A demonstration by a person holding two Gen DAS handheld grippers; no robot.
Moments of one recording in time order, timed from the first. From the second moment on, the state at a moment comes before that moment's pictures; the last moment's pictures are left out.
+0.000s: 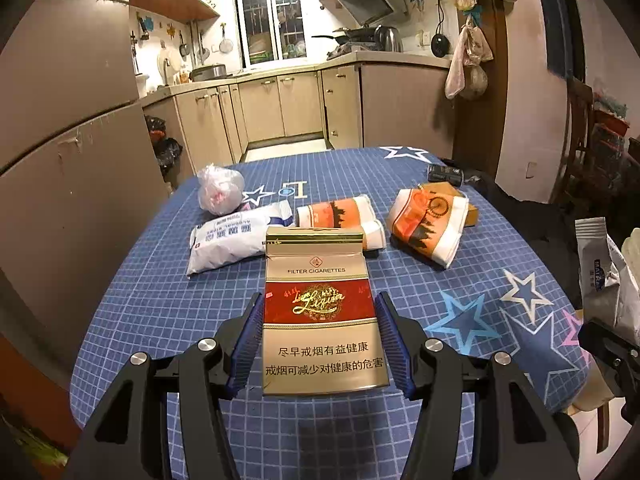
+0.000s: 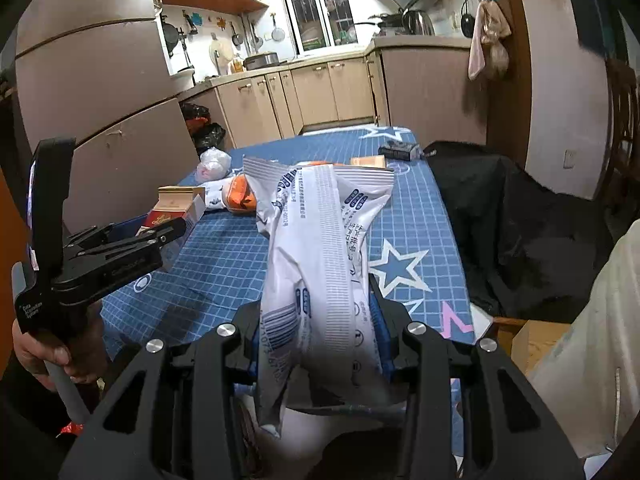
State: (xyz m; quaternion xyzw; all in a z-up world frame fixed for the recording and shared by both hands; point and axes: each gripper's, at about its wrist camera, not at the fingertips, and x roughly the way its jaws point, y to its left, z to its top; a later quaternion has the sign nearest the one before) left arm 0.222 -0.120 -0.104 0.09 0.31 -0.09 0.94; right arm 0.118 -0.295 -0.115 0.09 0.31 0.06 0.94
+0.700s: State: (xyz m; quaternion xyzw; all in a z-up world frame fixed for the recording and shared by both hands) left arm 0.166 -0.235 -0.060 0.14 0.24 -0.19 0.94; right arm 0.040 -0.371 -0.074 0.09 0.25 -0.05 0.96
